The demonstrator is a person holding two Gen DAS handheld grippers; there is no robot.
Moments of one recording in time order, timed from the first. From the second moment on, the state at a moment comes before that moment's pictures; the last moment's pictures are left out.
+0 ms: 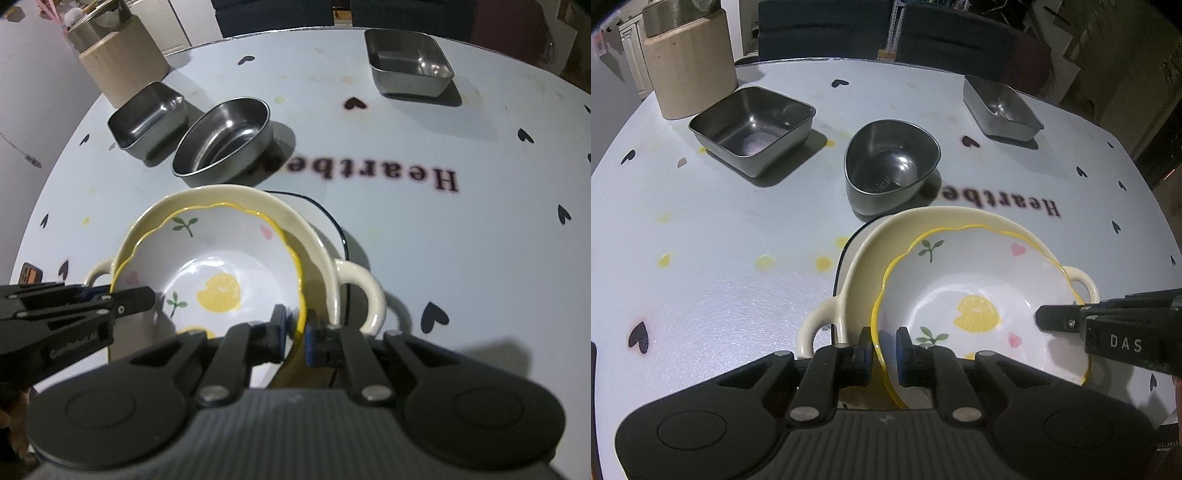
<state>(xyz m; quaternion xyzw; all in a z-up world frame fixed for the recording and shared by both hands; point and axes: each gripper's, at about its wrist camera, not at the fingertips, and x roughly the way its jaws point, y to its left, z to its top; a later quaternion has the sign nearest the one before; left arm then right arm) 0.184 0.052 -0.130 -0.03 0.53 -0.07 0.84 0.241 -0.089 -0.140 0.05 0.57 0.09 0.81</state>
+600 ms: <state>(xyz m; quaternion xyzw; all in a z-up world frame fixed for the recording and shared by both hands) 0.186 0.063 -0.118 -0.04 0.53 -0.07 0.84 0.245 -0.093 -0.142 0.07 0.59 0.09 0.80</state>
